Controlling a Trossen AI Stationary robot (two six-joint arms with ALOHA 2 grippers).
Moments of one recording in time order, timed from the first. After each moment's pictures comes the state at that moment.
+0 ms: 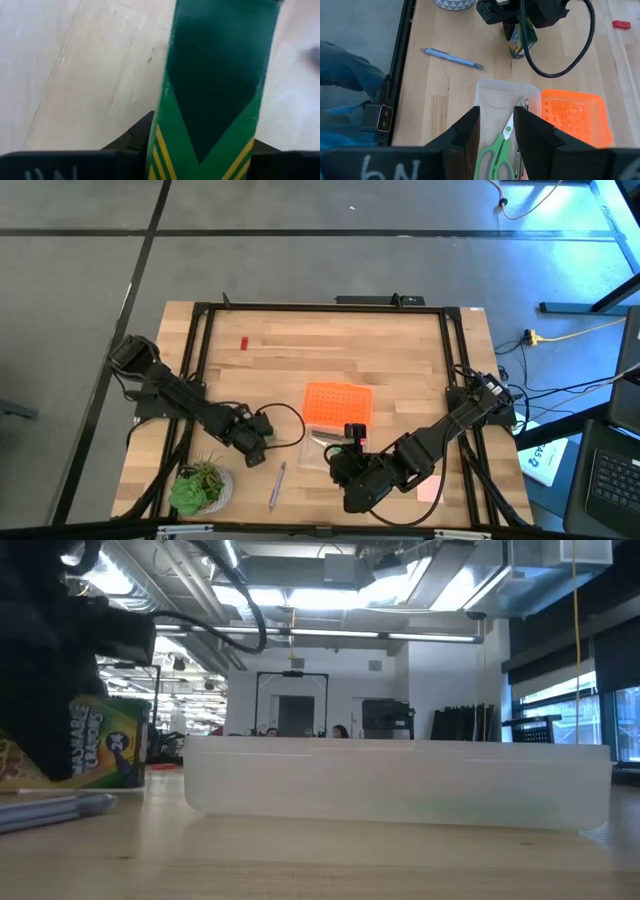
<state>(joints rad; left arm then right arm) -0.54 1.52 0.74 -0.54 -0.24 -0.97 0.62 1.98 2.02 -1.06 0.47 0.44</state>
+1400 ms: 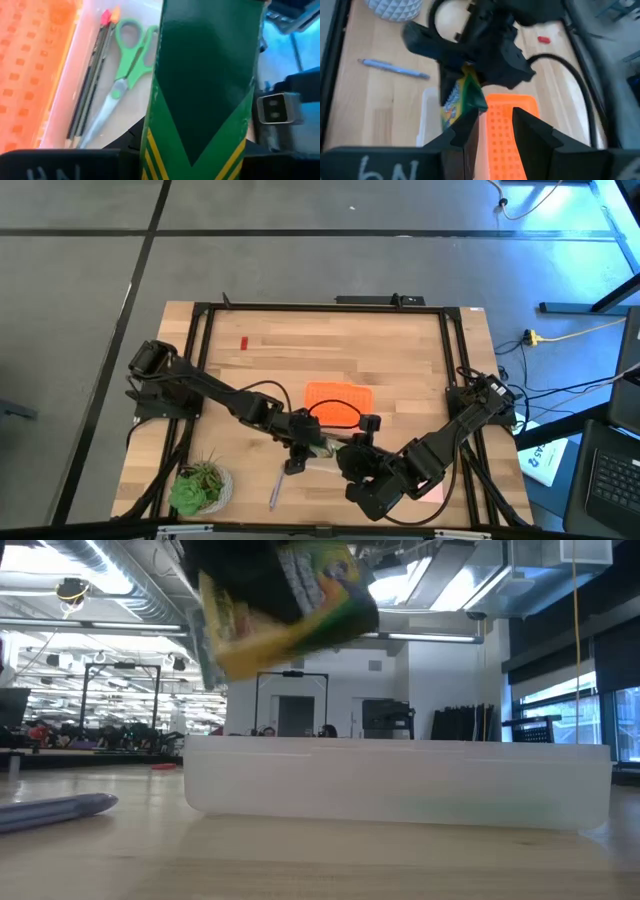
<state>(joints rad) -0.33 1.71 1.14 -0.25 0.05 -0.48 0.67 1.97 2.03 -1.18 0.77 0.50</state>
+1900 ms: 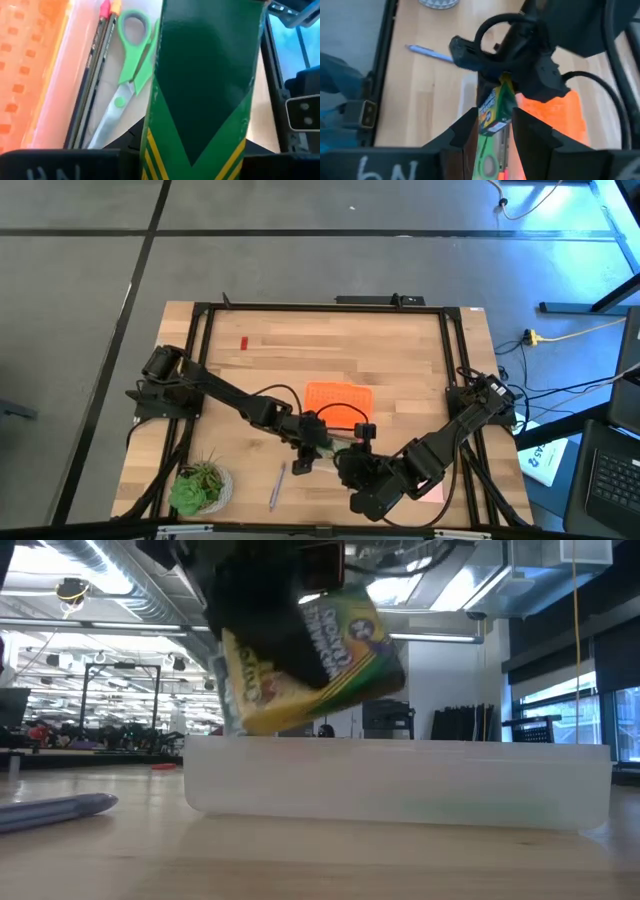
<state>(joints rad) -0.31 1.81 1.13 -0.14 0.07 -0.44 0.67 1.97 2.03 -1.14 0.57 0.49</state>
